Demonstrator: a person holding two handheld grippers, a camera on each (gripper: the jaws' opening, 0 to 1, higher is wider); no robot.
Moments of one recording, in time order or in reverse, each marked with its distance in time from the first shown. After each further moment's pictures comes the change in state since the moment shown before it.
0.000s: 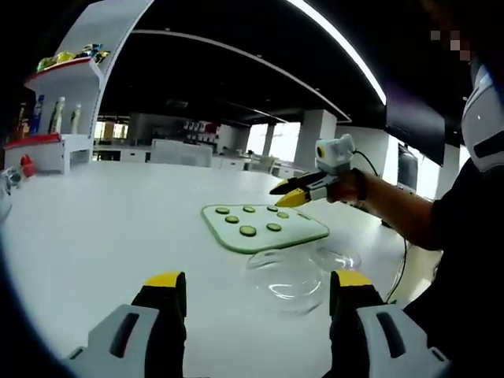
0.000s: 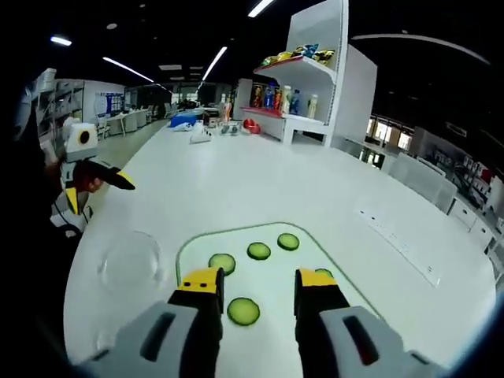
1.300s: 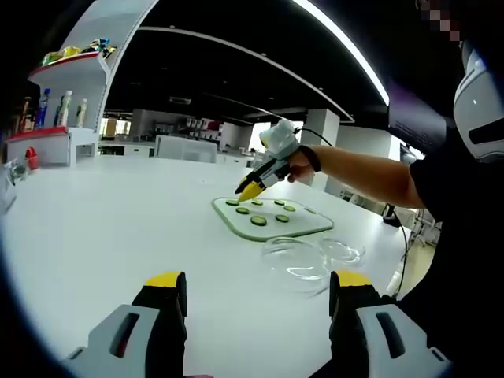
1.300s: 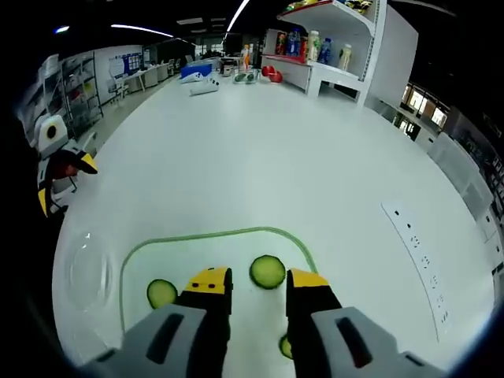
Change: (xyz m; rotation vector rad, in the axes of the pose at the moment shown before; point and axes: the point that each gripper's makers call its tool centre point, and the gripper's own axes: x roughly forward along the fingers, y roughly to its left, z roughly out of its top) left arm -0.017 0.023 -0.014 -0.019 0.009 0.011; right arm 0.110 -0.037 0.001 -0.066 0.311 0.160
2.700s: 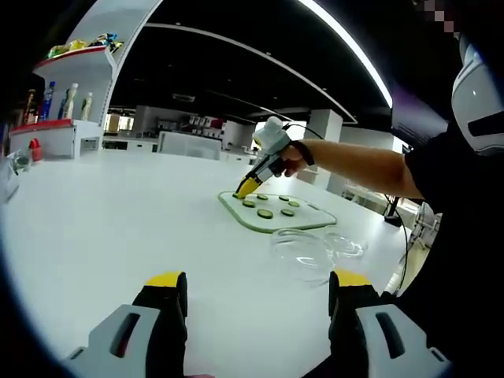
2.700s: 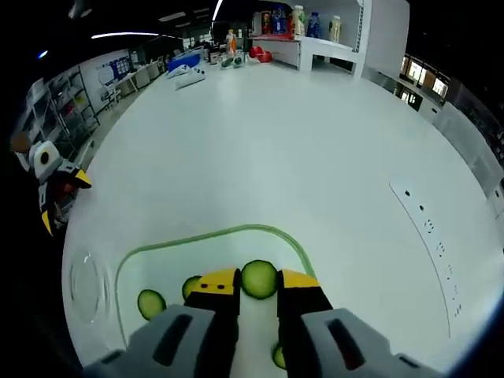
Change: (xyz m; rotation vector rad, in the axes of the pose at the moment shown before) left arm -0.006 0.012 -0.010 -0.024 0.005 0.005; right arm 0.014 0.012 -0.010 0.095 0.094 0.049
